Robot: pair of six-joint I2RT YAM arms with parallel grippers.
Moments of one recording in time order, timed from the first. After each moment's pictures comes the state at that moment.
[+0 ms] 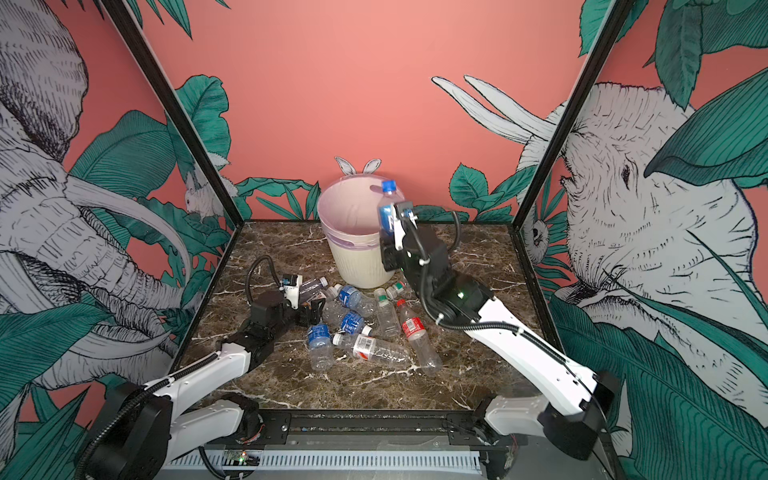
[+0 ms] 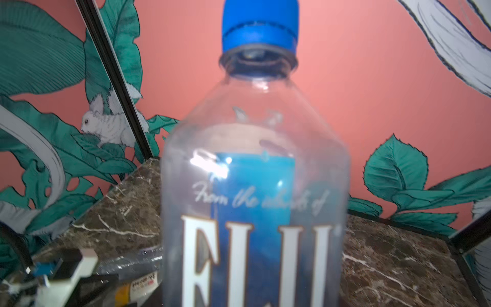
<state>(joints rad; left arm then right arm) -0.40 1.11 0.39 0.24 0.05 -0.21 0.83 1.38 1.59 -0.38 0.45 0.08</state>
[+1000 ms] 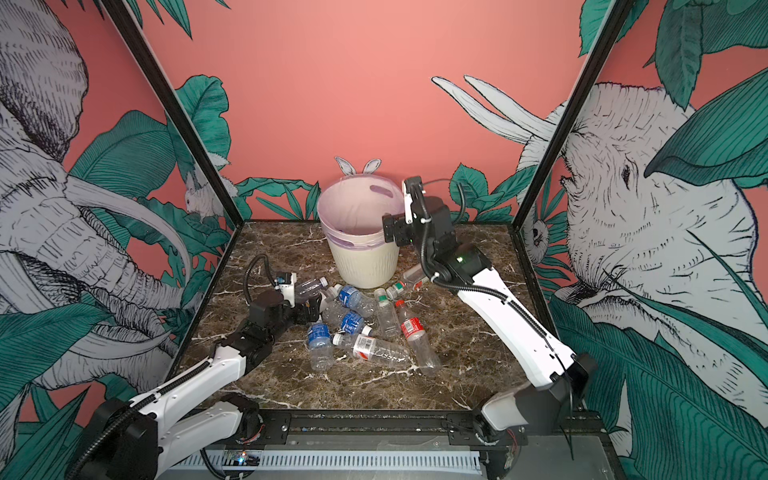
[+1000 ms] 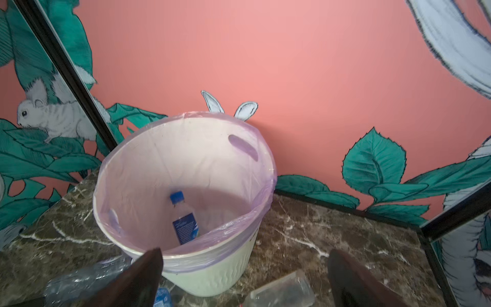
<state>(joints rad) -0.45 1.03 0.43 0.11 -0.12 -0.27 0.63 1.37 1.50 -0.43 0.33 0.07</state>
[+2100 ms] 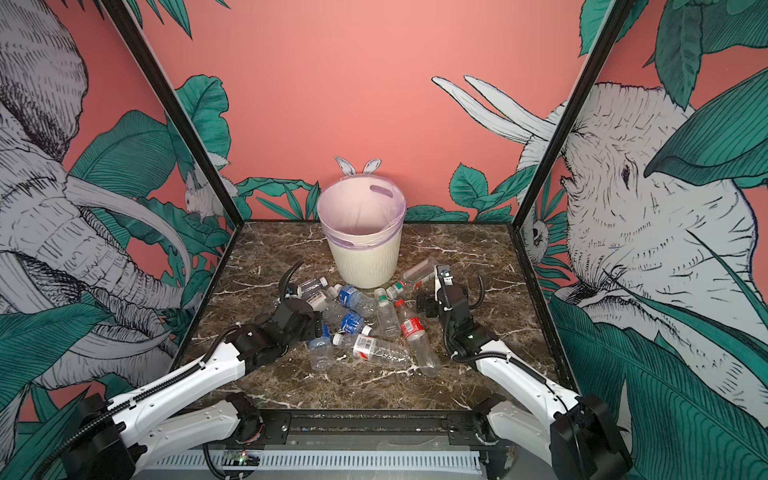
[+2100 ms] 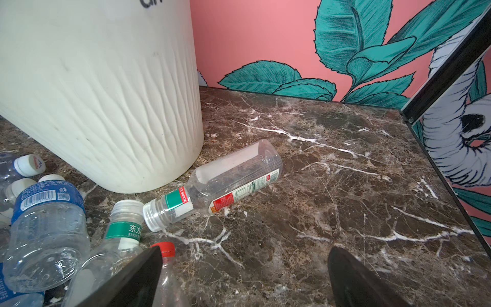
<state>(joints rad) -0.76 1.01 0.64 -0.54 -0.43 -0.70 0.53 1.05 0.54 0.08 0.34 0.14</state>
